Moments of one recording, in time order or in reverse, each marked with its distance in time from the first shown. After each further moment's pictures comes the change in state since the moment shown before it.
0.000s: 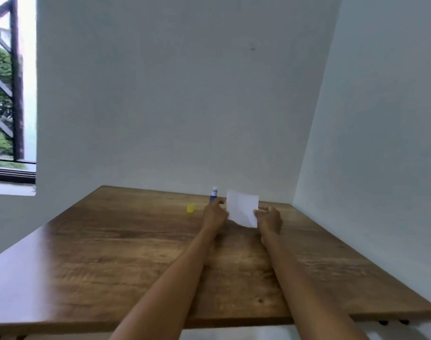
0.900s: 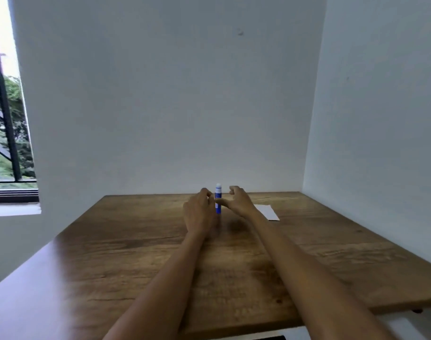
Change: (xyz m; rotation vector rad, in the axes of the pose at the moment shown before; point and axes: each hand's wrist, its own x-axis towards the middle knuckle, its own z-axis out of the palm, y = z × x) left_hand 0.006 -0.015 -0.032 0.434 0.371 0.217; right_hand 0.000 -0.038 0.062 -0.190 -0.526 -0.281
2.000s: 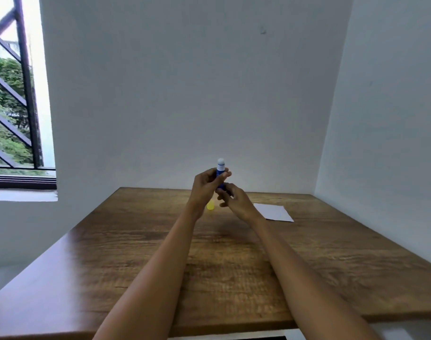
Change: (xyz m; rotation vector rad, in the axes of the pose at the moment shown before) left_hand 0.034 -0.018 -0.047 -1.072 -0.301 -0.042; right_hand -0.021 -0.036 0.034 0.302 -0.092 -0.263
